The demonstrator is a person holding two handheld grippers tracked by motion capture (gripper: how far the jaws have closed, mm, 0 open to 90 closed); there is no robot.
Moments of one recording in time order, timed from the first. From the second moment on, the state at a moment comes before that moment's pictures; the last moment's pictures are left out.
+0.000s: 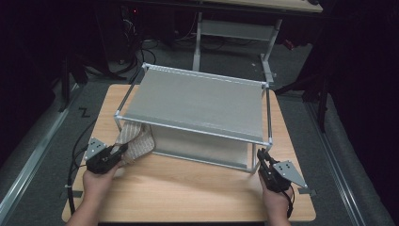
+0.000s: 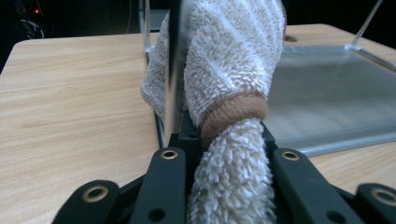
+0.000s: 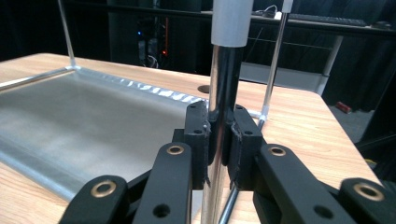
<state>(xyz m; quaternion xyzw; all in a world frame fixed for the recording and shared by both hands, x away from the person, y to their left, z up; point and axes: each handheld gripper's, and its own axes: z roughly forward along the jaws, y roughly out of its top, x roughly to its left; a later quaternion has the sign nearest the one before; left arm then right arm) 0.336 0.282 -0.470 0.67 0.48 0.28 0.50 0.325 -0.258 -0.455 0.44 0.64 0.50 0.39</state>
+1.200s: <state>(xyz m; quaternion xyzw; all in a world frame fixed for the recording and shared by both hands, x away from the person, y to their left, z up) 0.311 0.284 -0.482 0.66 0.51 0.27 0.48 0.320 -0.258 -0.458 0.43 0.63 0.53 0.38</state>
